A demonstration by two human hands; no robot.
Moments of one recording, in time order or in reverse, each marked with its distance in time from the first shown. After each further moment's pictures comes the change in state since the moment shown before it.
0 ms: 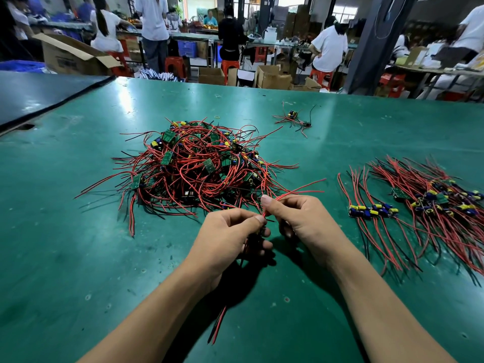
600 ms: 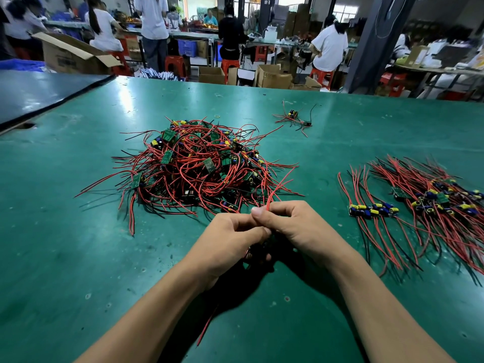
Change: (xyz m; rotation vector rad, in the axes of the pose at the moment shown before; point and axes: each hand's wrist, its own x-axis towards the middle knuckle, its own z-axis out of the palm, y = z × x) left_hand 0.001 -0.004 -0.005 0.149 -0.163 0.003; right_hand -0.004 0.009 0.004 0.134 -0.281 0.084
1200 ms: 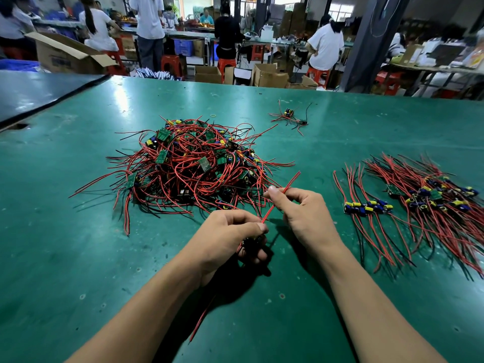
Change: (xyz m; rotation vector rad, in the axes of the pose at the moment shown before) left_hand 0.000 0.007 0.002 -0.047 0.009 -0.051; right_hand 0.010 -0.002 -0.011 -0.331 0.527 -0.220
